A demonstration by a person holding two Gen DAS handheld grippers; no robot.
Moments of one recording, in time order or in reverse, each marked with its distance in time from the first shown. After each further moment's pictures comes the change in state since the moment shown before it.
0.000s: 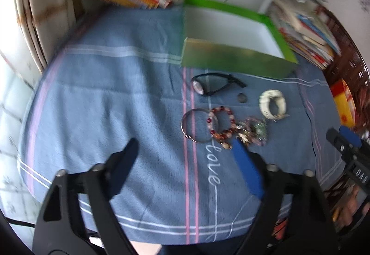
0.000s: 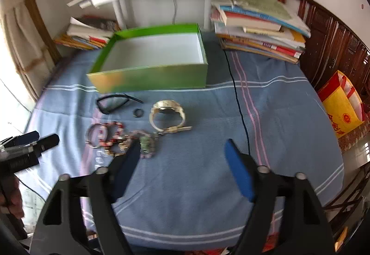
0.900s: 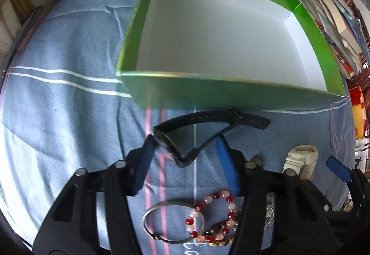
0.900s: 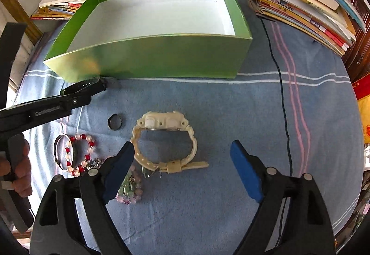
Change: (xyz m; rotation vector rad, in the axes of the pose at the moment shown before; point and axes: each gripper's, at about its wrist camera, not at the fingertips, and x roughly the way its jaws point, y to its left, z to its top) left arm 0.135 -0.041 0.098 0.019 0.126 -0.012; right arm 0.125 0.009 0.054 -0.038 0.207 0.048
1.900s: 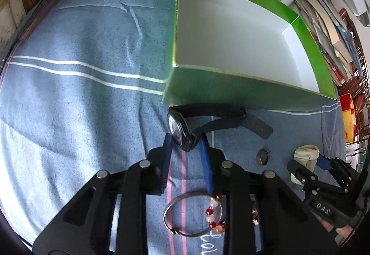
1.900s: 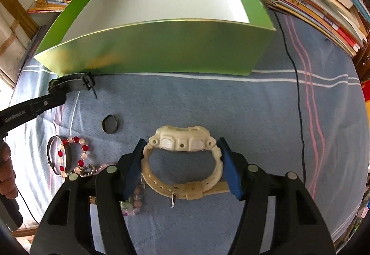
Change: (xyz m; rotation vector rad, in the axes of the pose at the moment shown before) left arm -0.004 0.029 -0.009 -0.033 -0.032 -0.074; right arm 0.029 -0.010 0.019 -0.008 0.048 0.019
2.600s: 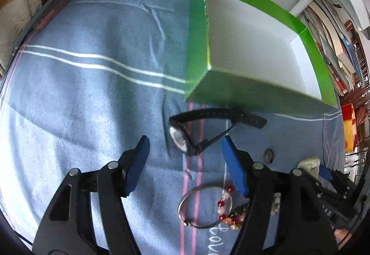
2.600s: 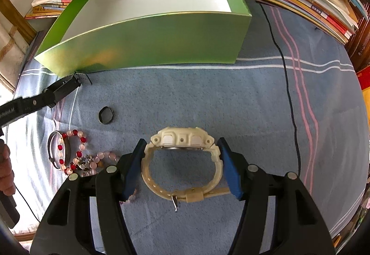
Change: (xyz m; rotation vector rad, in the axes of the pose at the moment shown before) left arm -0.015 0.024 -0.002 -0.051 -0.025 0.022; right arm -0.017 -0.009 -0.035 0.045 -0.005 -0.005
